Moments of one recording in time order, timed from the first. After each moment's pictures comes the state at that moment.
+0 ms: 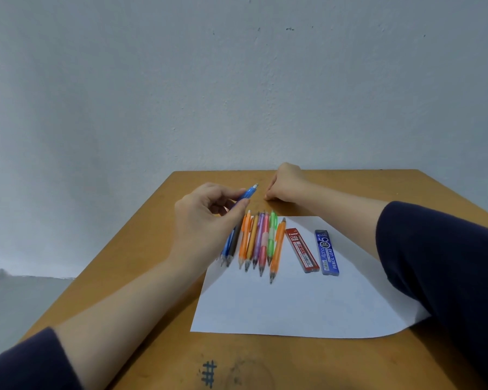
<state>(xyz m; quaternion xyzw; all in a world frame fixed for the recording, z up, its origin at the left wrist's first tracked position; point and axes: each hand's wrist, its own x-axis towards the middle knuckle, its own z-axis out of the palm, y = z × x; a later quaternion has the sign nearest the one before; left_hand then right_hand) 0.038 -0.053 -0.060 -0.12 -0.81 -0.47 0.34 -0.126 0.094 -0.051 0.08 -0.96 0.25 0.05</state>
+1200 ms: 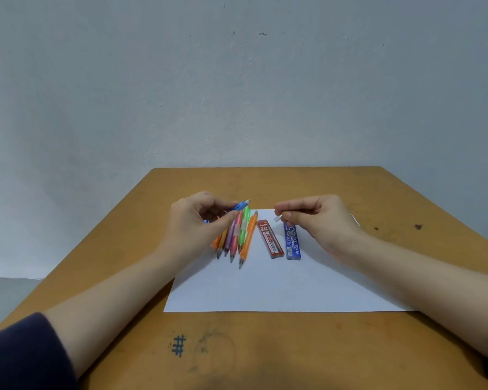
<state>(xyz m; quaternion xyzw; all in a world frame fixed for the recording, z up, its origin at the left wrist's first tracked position) 0.043 -0.040 -0.066 -0.18 -0.83 -0.47 0.24 0.028 0.181 -0.053 0.14 -0.76 0.63 0.03</state>
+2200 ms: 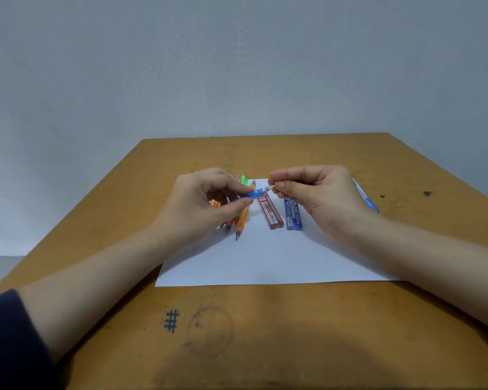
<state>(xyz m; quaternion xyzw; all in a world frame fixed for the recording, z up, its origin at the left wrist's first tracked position) 0.049 -0.031 -0.069 -0.30 -0.82 -0.44 0.21 0.043 0.170 -0.060 0.14 -0.69 0.71 0.04</state>
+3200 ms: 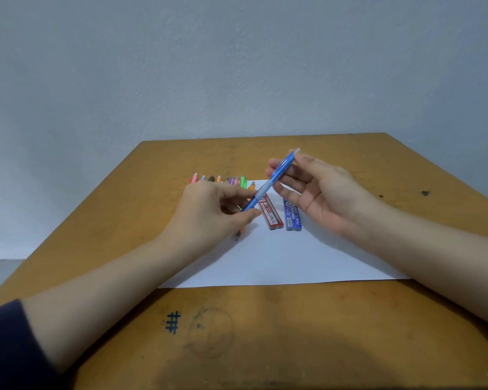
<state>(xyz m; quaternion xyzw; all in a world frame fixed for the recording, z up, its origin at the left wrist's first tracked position) 0.066 -0.011 -0.066 -0.16 -0.87 -0.43 0.16 0.031 0.168 -0.049 0.04 -0.45 0.89 -0.08</state>
